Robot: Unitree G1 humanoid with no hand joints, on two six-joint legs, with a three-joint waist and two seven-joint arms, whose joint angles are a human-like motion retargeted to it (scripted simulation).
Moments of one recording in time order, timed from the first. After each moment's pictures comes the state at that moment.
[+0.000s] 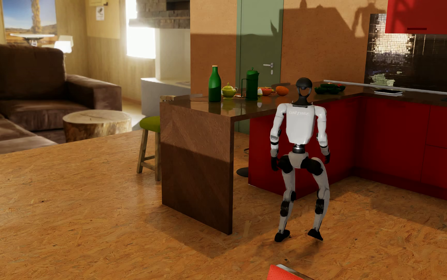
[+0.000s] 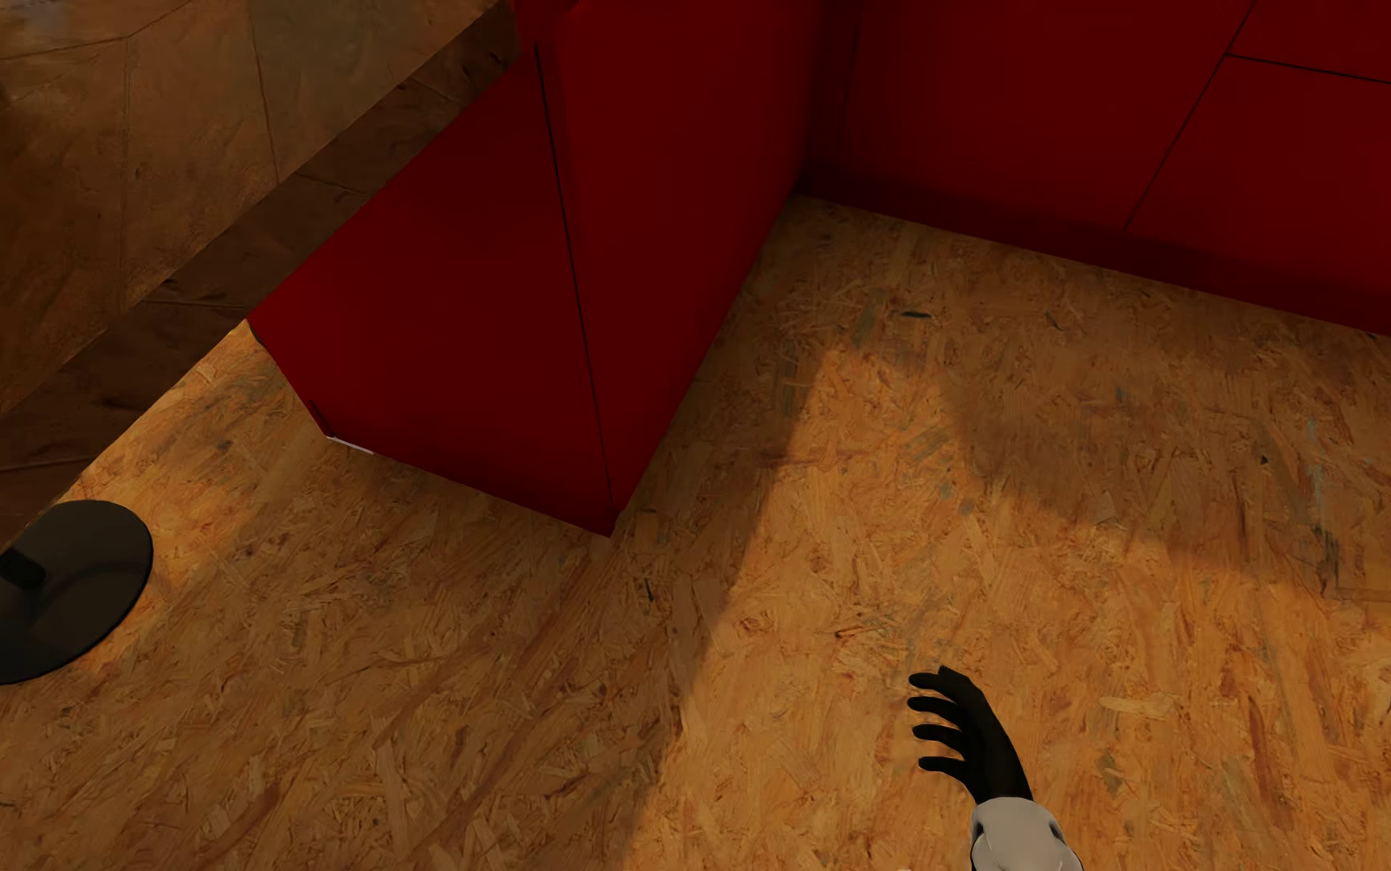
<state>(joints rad) -0.31 -0.59 0.17 -0.02 -0.11 0.02 0.04 0.03 0.06 0.90 1.29 0.29 0.04 -0.63 -0.21 0.18 -0.12 0.07 0.23 -0.12 0.09 0.72 0.61 -0.03 0.02 0.12 -0.04 0.00 -0.16</state>
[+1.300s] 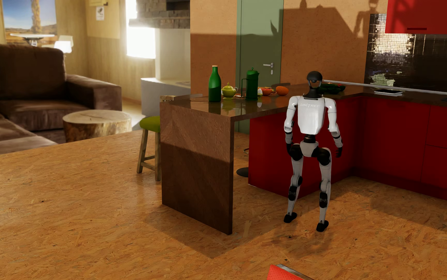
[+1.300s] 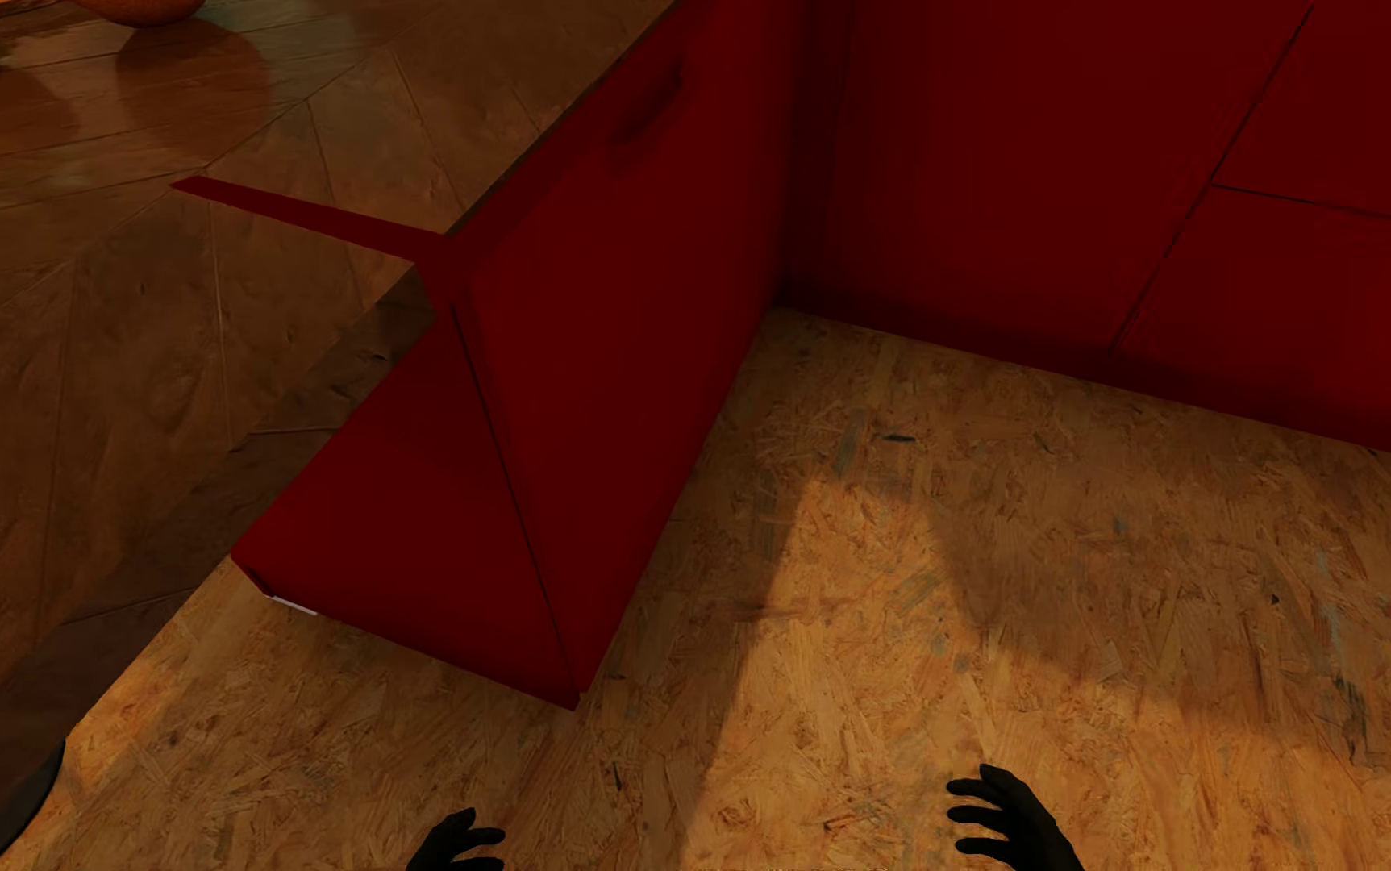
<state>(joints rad) -0.38 -0.36 0.07 0.04 -0.03 -0.01 -0.02 0.04 0.04 0.65 0.68 0.18 0.16 -0.28 -0.33 0.15 -0.20 -0.05 0.04 -0.05 0.02 0.67 0.62 -0.02 0.00 0.10 0.04 -0.02 0.06</state>
